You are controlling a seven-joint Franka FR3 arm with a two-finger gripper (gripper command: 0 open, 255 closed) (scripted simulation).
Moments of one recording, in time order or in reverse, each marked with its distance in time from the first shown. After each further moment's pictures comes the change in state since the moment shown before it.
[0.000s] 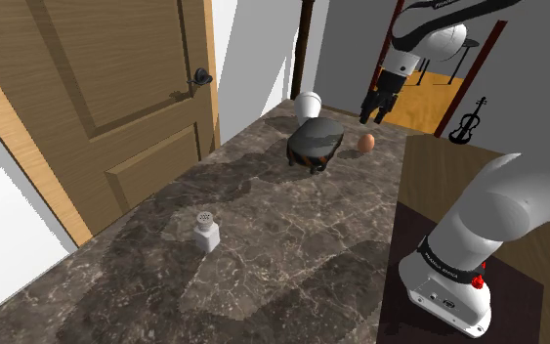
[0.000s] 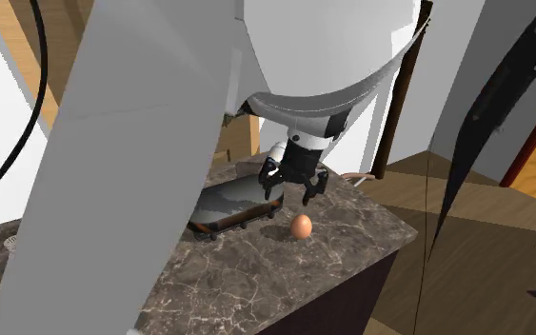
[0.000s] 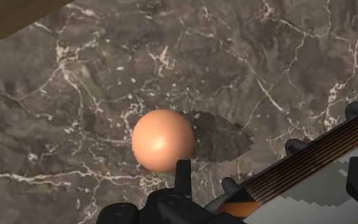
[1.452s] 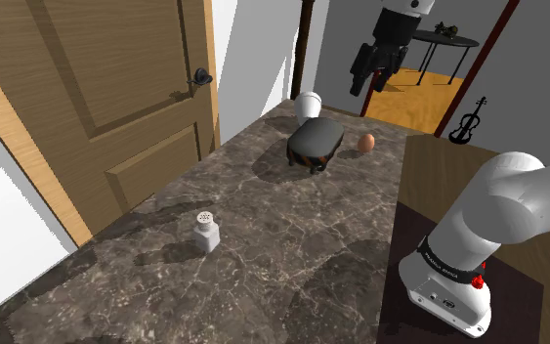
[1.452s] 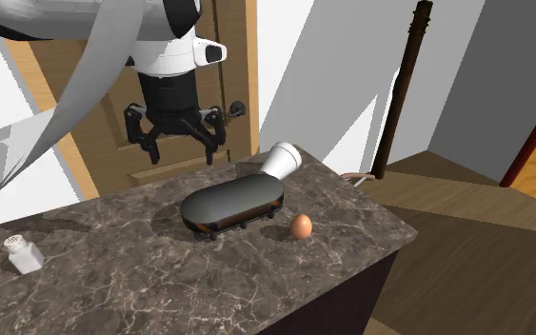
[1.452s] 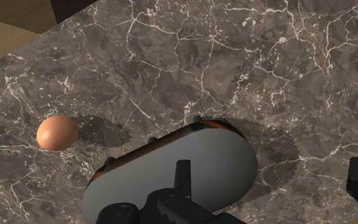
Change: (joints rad) arm 0.074 -0.429 0.492 0.031 0.008 -0.313 0.525
